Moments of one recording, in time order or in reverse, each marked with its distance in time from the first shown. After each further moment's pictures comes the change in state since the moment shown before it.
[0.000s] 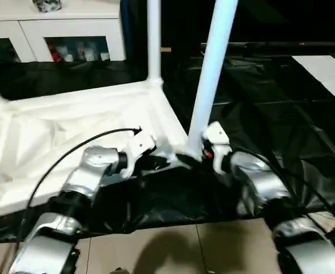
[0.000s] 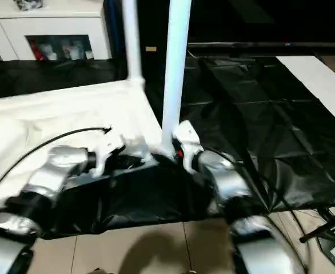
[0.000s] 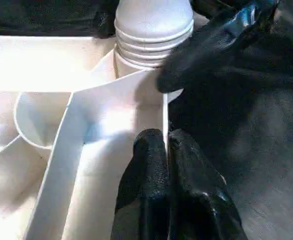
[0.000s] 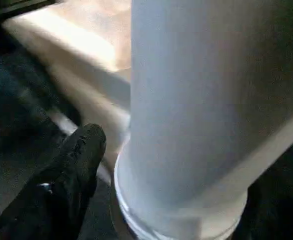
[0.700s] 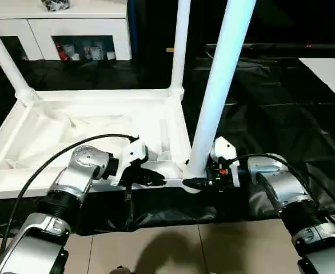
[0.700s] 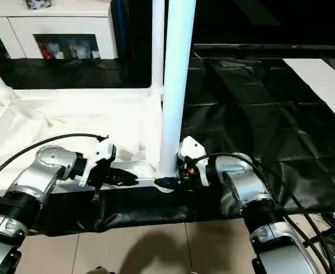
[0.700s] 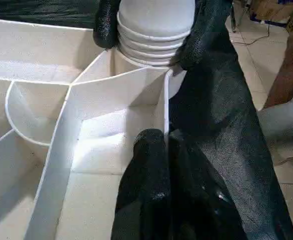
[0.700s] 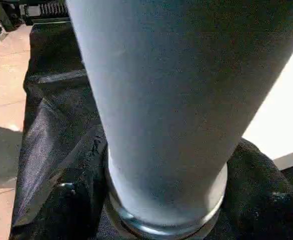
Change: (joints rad) left arm 0.003 0.055 -0.024 -0.004 -0.040 0.001 -0.221; right arm 0.035 -0.103 0.052 -0.079 0.038 0.010 0.338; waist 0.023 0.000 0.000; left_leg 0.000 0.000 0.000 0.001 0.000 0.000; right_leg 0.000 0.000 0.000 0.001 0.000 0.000
